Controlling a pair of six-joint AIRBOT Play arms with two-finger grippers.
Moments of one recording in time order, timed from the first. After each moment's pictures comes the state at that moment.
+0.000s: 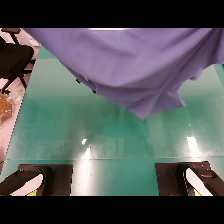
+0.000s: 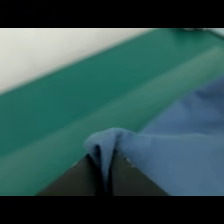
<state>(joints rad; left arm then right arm) -0.10 -1.06 1.95 1.06 -1.24 -1.20 -0.15 -0.82 1.51 -0.81 1.12 1.11</state>
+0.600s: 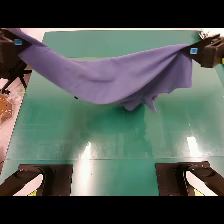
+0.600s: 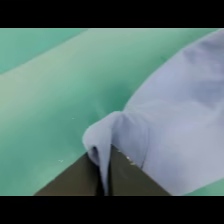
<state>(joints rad) -0.10 -0.96 1.75 1.22 -1.37 -1.22 0.05 -0.88 1.51 -1.04 1.27 1.31</state>
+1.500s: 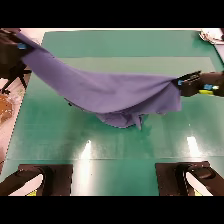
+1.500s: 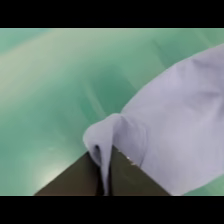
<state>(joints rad) -0.10 -1.07 1.79 1.20 -1.44 -1.23 0.14 -0.75 1.13 -1.20 1.13 1.43</state>
